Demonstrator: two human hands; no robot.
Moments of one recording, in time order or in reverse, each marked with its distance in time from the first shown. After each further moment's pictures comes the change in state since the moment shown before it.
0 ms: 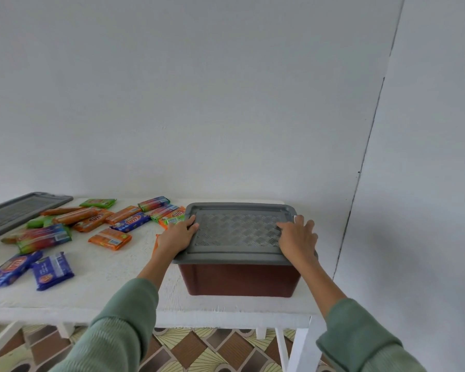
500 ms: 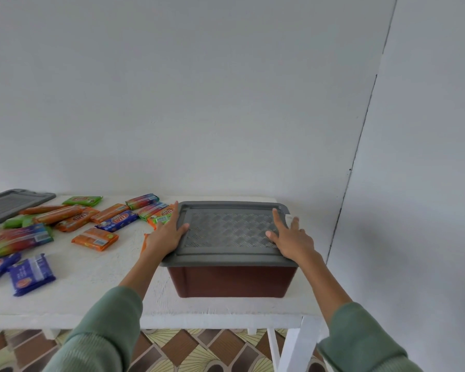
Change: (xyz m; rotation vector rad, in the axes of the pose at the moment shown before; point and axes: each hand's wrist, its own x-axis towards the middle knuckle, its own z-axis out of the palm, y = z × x) left_hand 0.007 -0.005 0.003 -0.041 -0.010 0.009; right_hand 0.012 0.018 -0.001 -0.038 -0.319 -0.039
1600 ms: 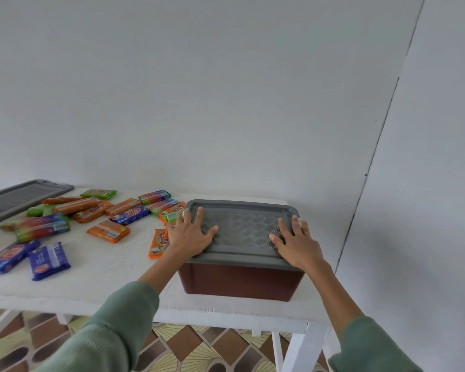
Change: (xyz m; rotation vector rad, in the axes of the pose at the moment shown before) left_hand -0.035 0.042 0.001 0.337 0.049 0.047; right_hand -0.004 0.001 0.002 -0.074 -0.012 -0.107
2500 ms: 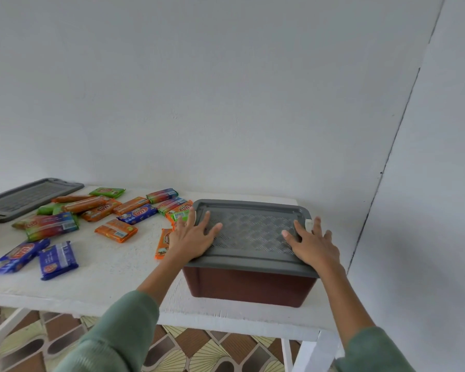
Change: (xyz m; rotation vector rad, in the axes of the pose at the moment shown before) left_hand -0.002 -0.006 -0.003 -0.140 -0.104 -0.024; right_hand 0.010 0.005 -0.003 0.170 0.003 0.140
